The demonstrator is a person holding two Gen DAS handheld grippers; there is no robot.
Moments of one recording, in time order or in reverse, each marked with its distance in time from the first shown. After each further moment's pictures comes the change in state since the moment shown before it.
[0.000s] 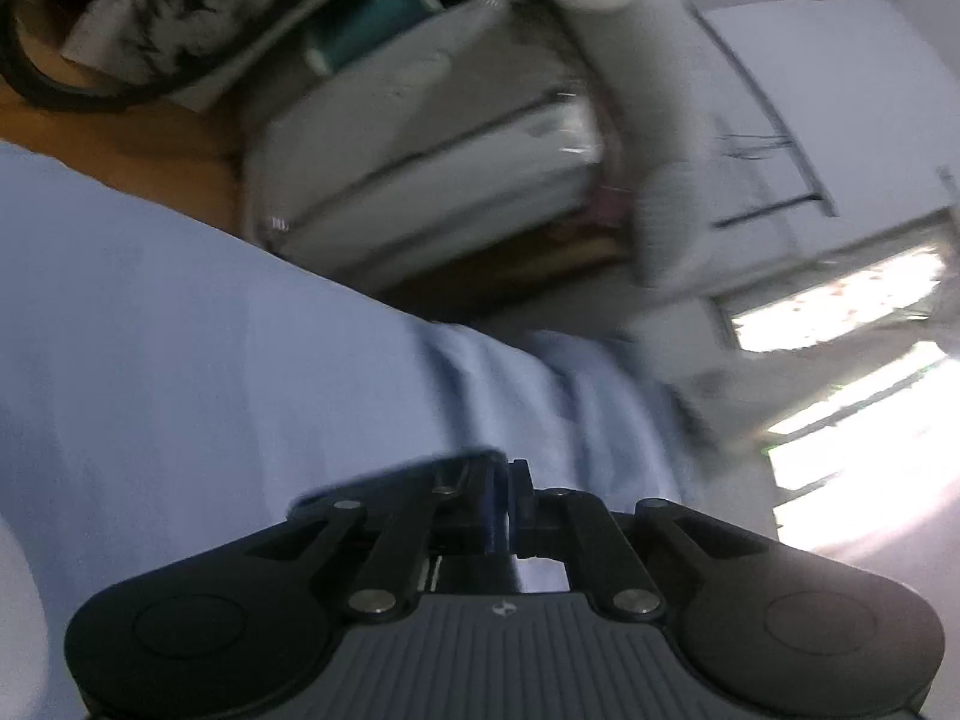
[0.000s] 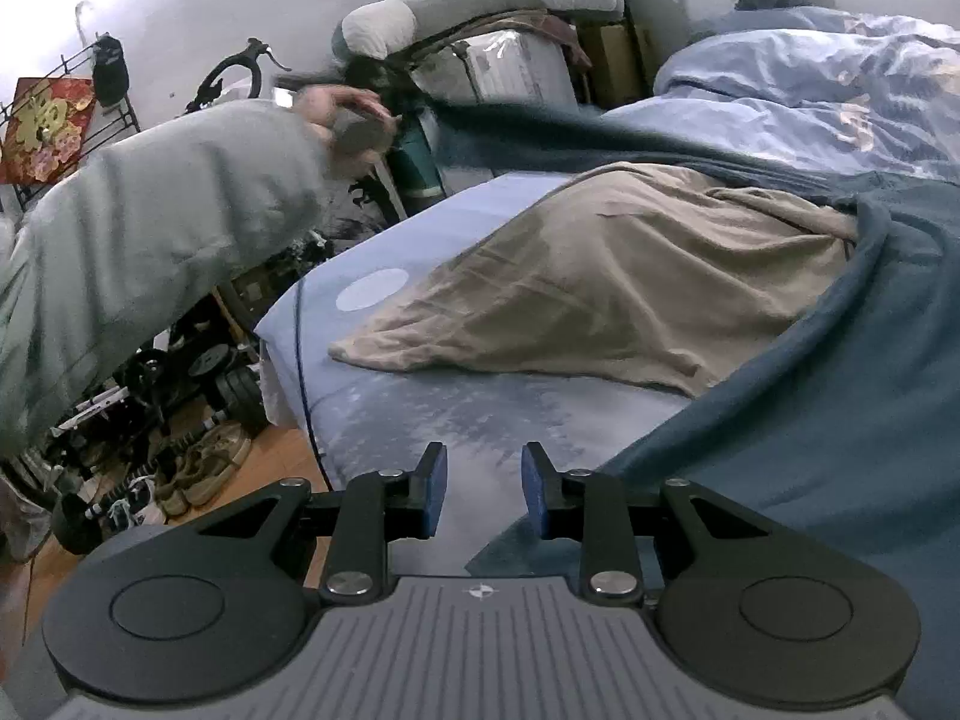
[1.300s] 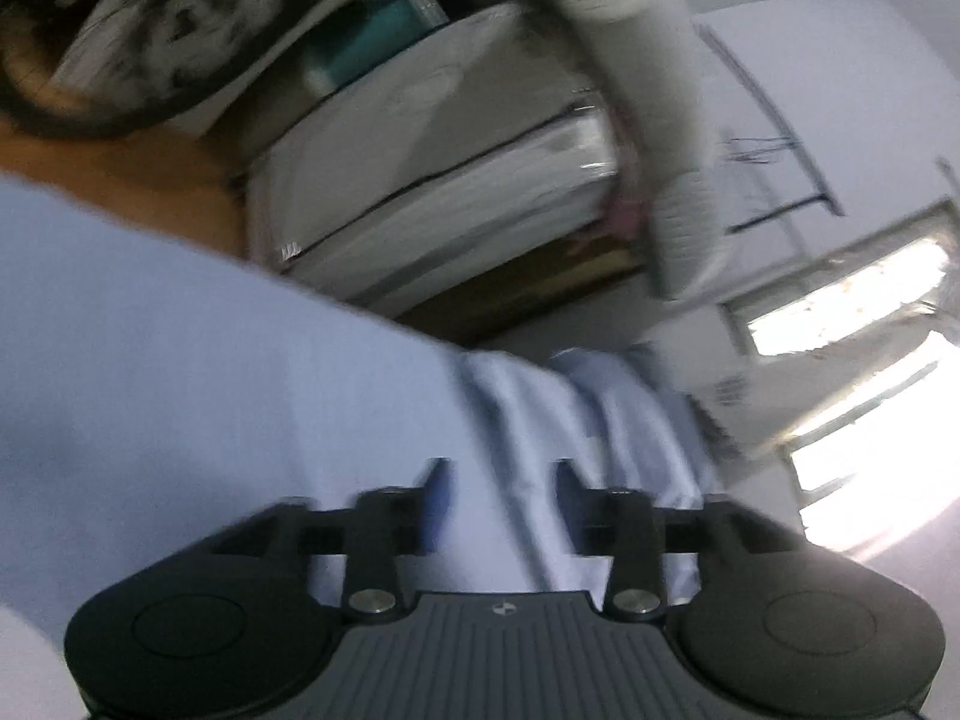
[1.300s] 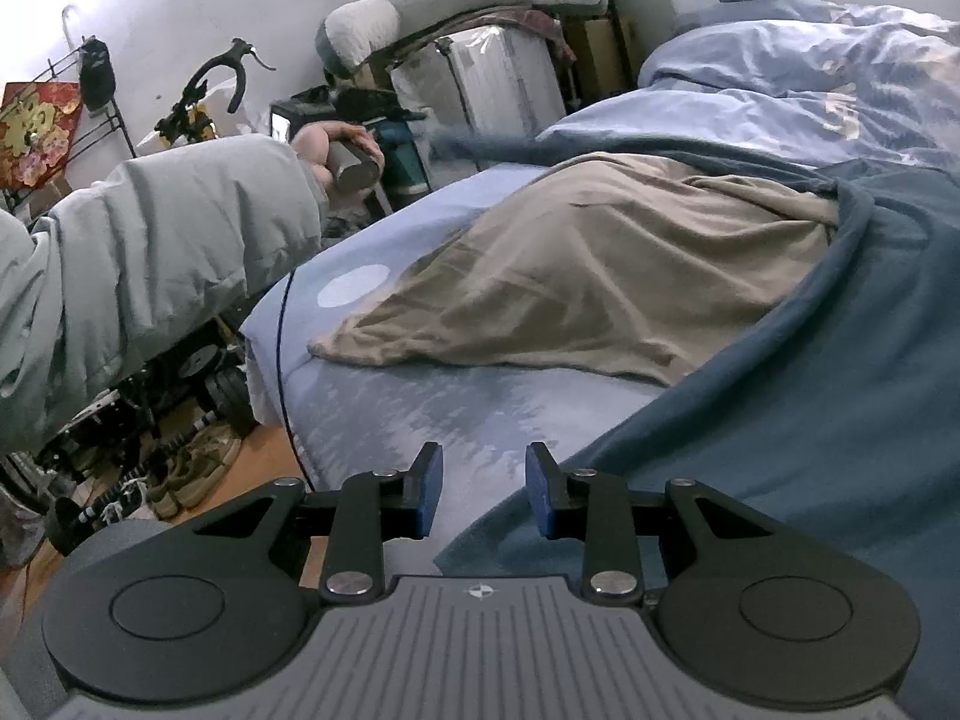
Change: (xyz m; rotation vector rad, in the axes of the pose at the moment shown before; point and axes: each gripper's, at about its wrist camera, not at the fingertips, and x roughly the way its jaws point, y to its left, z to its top) left arm 0.006 0.037 0.012 0.008 -0.009 0.007; right arm 0.005 -0.012 -0.002 0.015 0.006 -0.010
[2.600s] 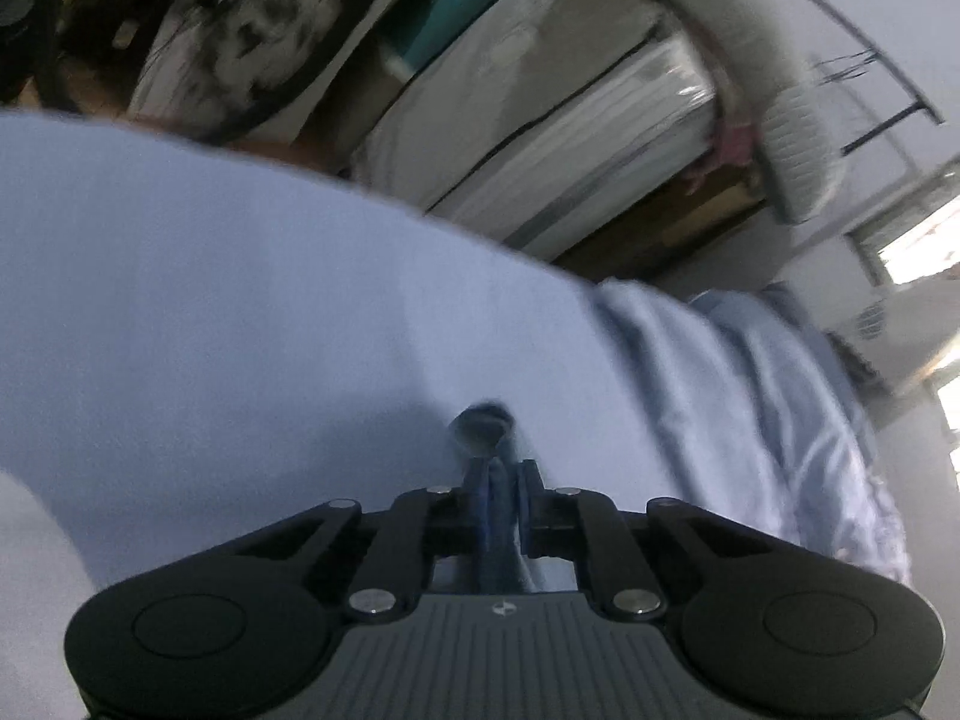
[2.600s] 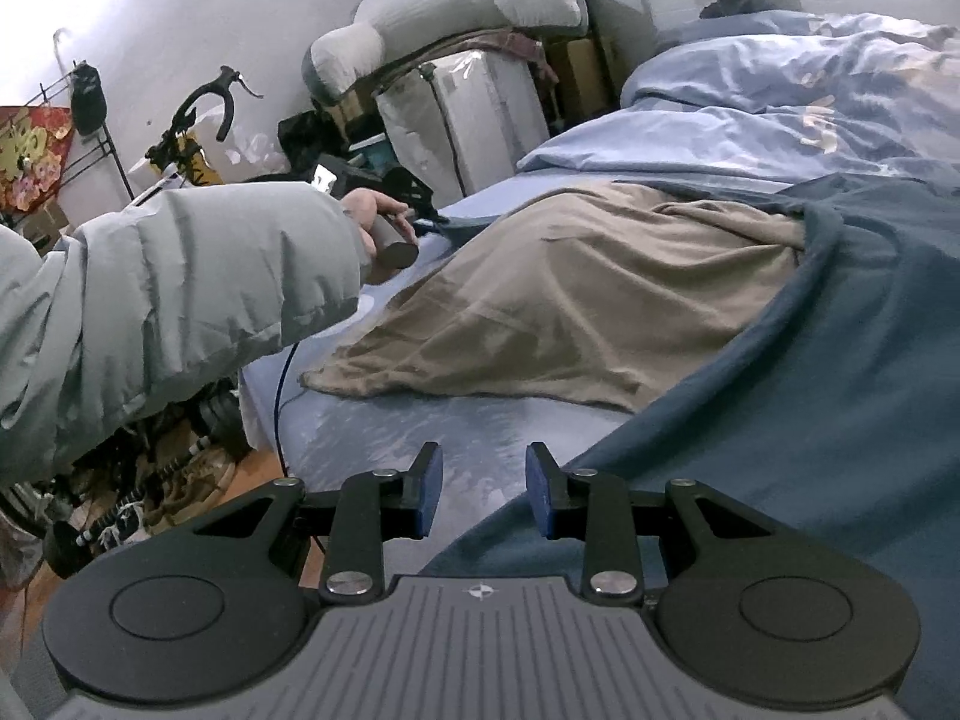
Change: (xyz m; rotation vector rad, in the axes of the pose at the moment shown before) left arm 0.019 -0.015 -0.054 0.141 0.001 0.255; right arm -0.020 -0.015 0.007 0.033 -0.047 -0.019
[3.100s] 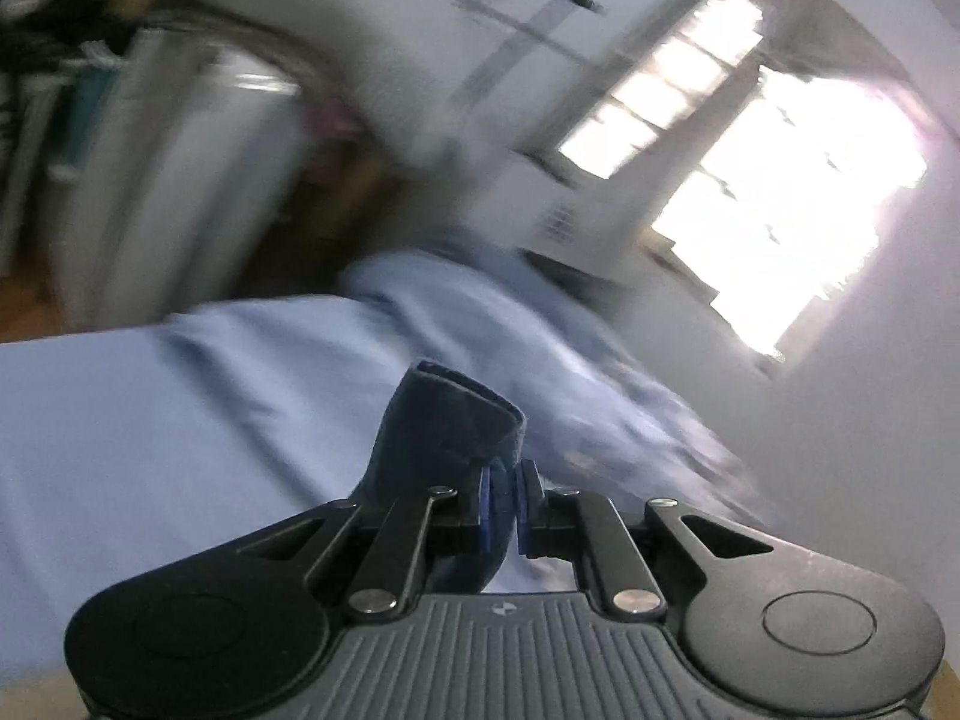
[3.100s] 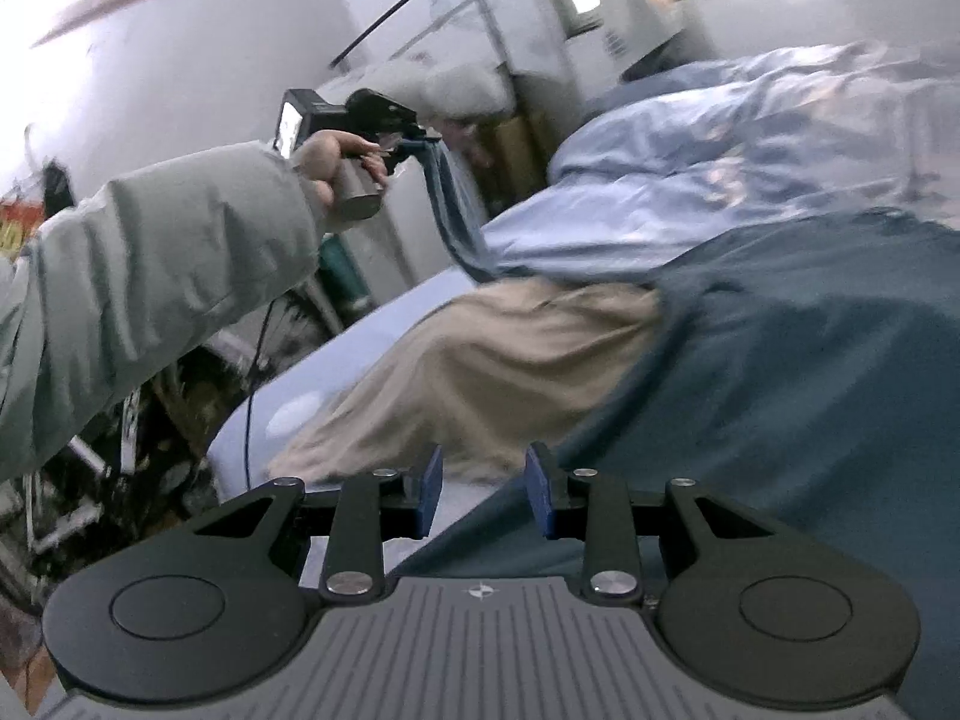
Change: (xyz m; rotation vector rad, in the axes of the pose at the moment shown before) left arm -0.081 -0.266 -0.084 0.417 0.072 -0.414; right arm -0.092 -0.078 0.017 0.126 -0.177 -0.071
